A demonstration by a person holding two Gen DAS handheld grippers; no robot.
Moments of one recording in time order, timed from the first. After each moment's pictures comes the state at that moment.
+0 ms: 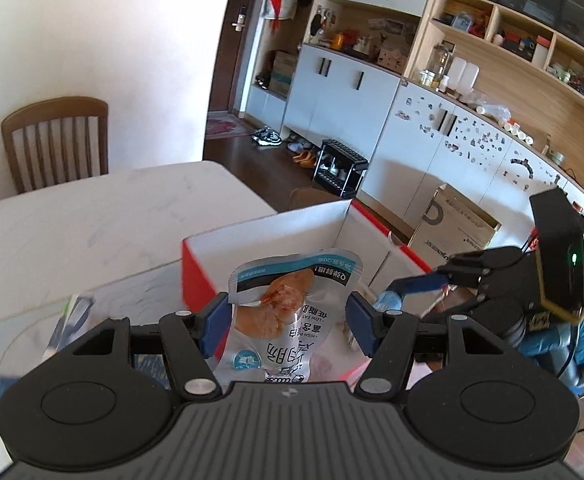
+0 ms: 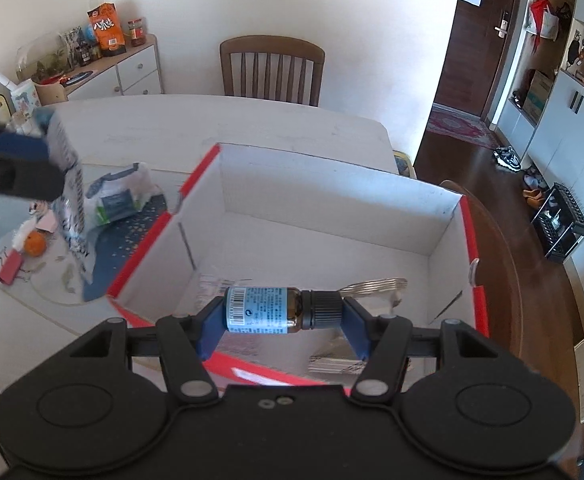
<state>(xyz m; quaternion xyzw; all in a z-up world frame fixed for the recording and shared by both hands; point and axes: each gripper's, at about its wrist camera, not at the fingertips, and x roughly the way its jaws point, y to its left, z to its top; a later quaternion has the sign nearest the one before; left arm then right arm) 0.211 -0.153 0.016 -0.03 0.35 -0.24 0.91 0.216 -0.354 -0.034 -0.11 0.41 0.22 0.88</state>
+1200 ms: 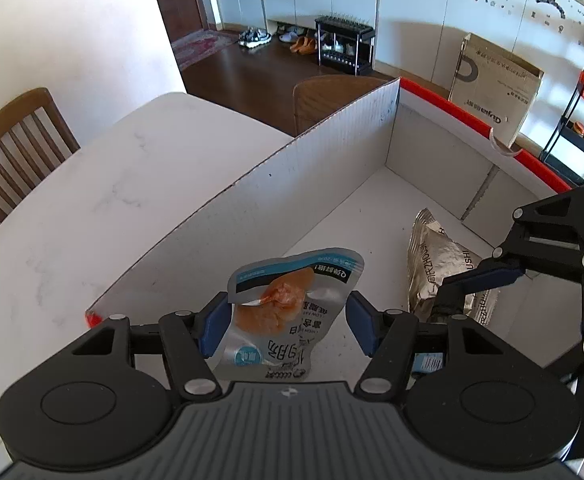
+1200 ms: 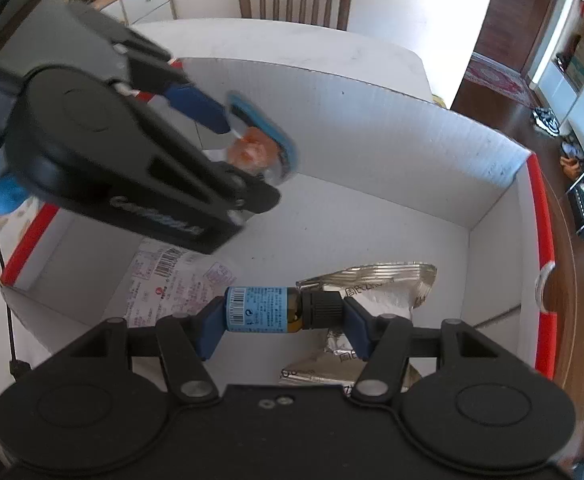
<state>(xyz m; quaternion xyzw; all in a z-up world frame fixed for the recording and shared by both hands) 0.355 -0.272 -0.095 0.18 0.47 -0.22 0.84 0.286 -0.348 -0.101 -0.14 0.50 0.26 0.82</state>
